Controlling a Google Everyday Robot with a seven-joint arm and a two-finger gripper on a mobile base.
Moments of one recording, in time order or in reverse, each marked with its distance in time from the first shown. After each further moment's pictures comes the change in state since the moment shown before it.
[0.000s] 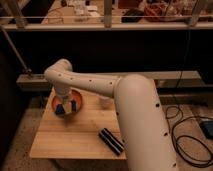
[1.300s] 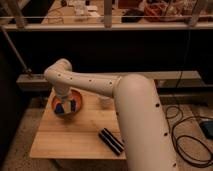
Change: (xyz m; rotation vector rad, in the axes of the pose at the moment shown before) arm 0.000 -0.004 -0.001 0.016 0.001 0.062
